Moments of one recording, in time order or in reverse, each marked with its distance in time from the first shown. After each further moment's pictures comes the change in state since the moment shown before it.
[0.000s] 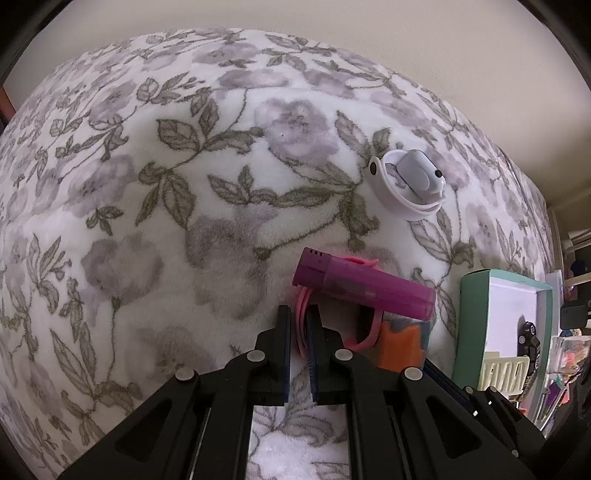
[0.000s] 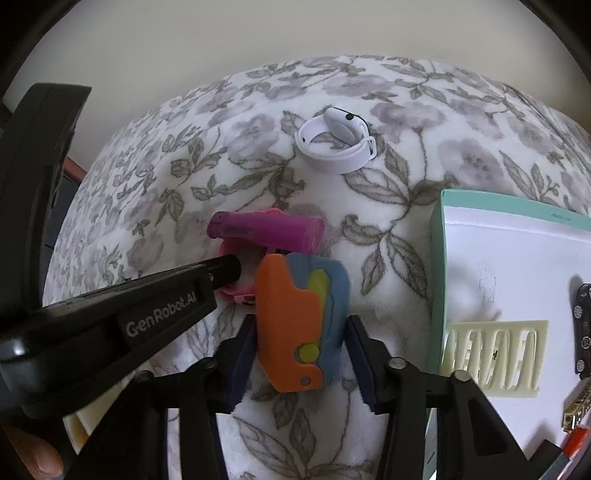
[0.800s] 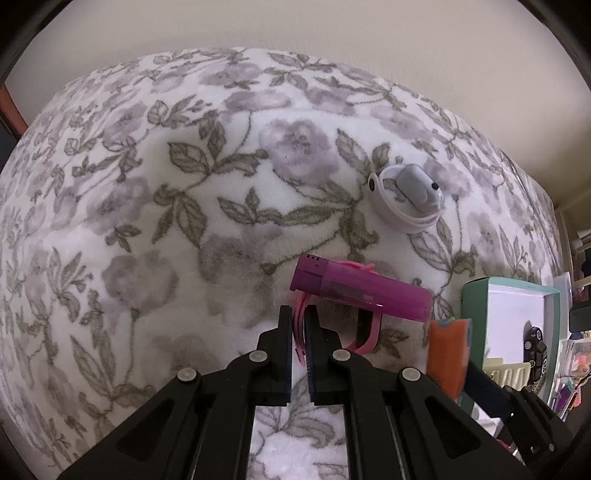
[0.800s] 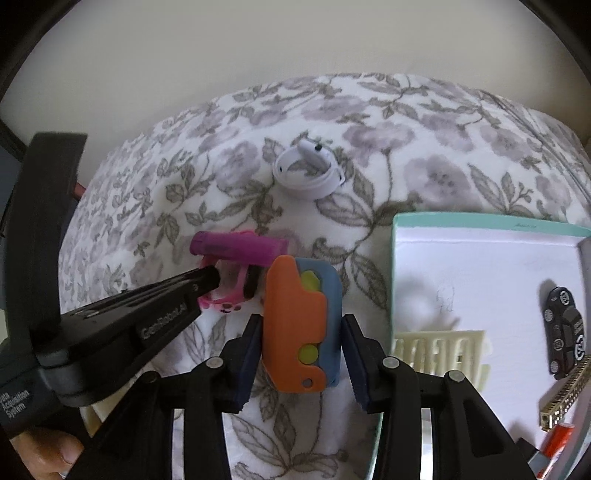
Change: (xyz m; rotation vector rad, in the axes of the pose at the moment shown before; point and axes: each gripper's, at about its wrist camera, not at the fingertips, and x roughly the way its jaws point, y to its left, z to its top) left arm -0.009 -0.010 0.008 0.021 -0.041 0.057; right arm -0.033 -0.021 0.008 0.047 -0.036 0.002
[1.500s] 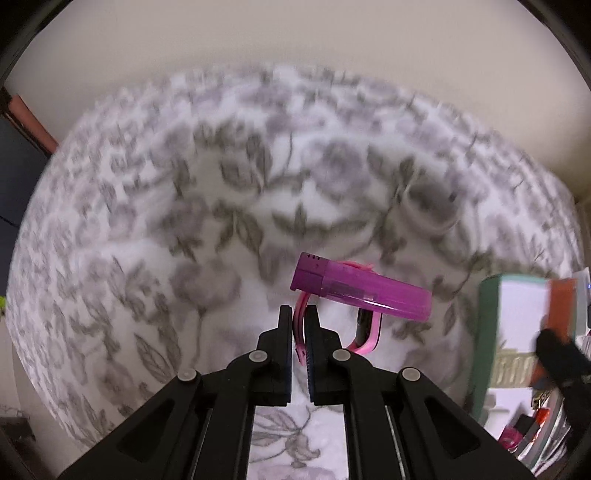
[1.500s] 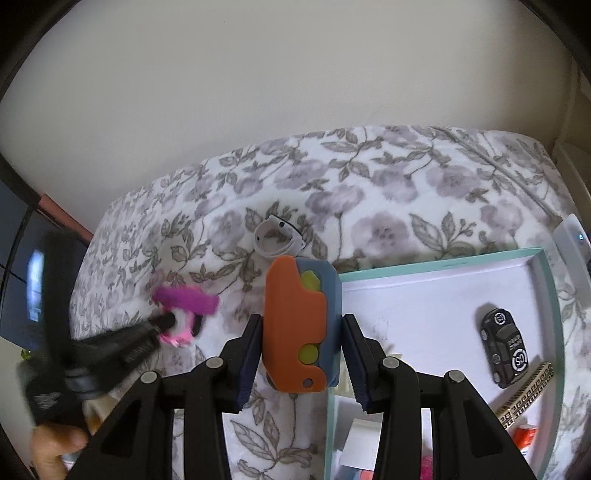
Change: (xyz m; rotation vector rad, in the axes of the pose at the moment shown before) left arm -0.021 0.010 0.005 0.020 0.031 0.142; right arm -0.064 -0.031 0.019 0.078 -0.130 0.008
